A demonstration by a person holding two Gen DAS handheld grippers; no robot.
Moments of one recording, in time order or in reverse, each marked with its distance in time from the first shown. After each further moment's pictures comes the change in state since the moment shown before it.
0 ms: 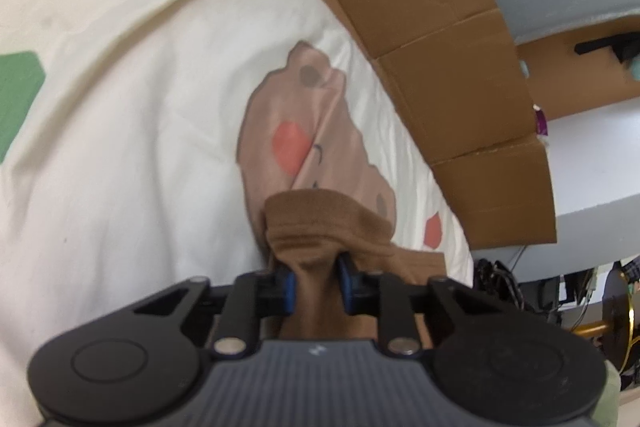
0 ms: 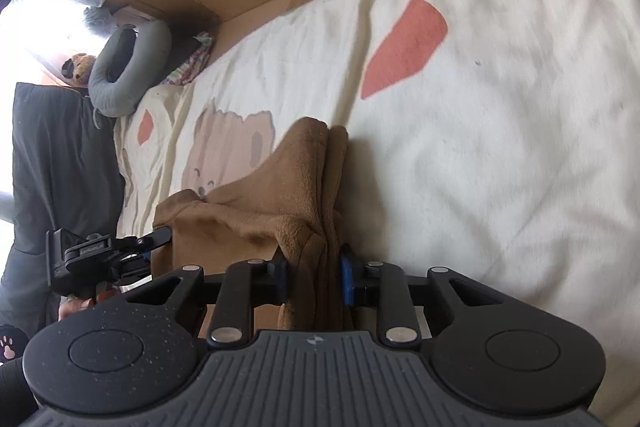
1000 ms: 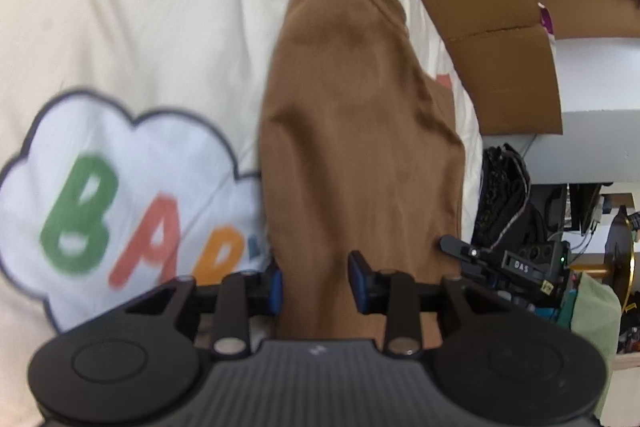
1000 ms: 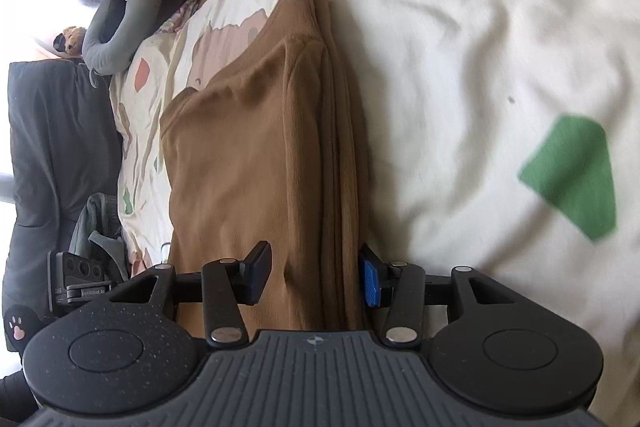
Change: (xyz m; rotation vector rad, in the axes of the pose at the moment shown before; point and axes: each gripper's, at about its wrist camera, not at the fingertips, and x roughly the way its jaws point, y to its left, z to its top) left arm -0.019 -0.005 -0.114 -0.056 0.229 0.037; right arm -0.036 0.004 -0.096 0.087 0.104 -0.022
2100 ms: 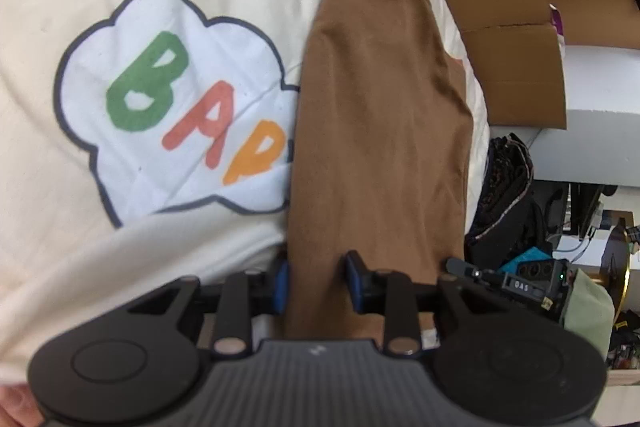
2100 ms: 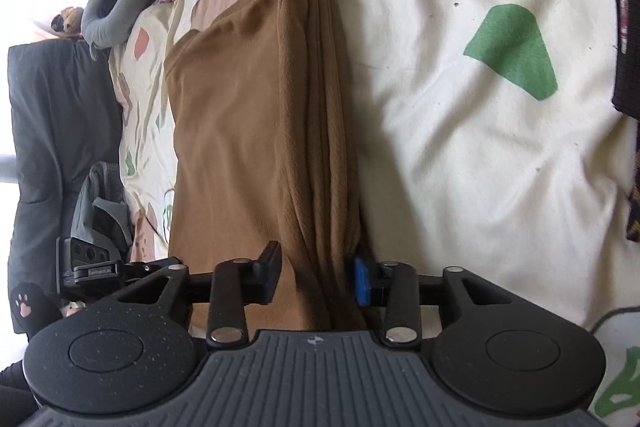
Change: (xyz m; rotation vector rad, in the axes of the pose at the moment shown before) left arm -0.020 0.023 -0.045 -0.093 0.028 0.015; right arm -0.032 -0.003 -0.054 0.036 0.078 -0.011
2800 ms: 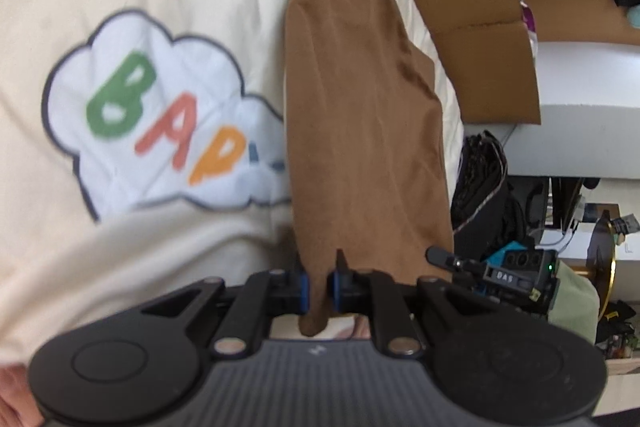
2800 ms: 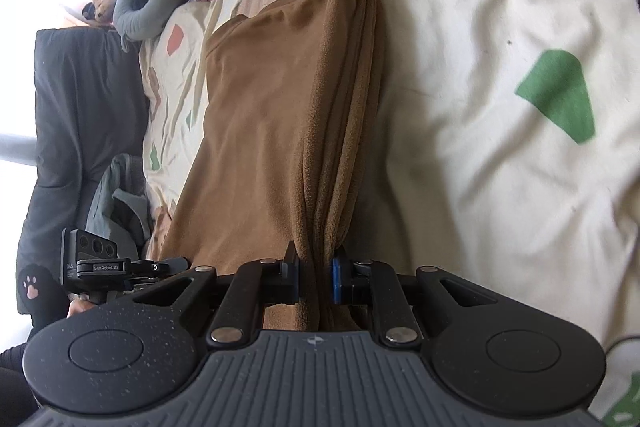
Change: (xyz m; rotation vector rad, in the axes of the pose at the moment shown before) left arm -0.019 -0.011 -0.013 0.022 -0.010 -0.051; right arm -0.011 0.021 0.006 -0.085 -0.011 0.051
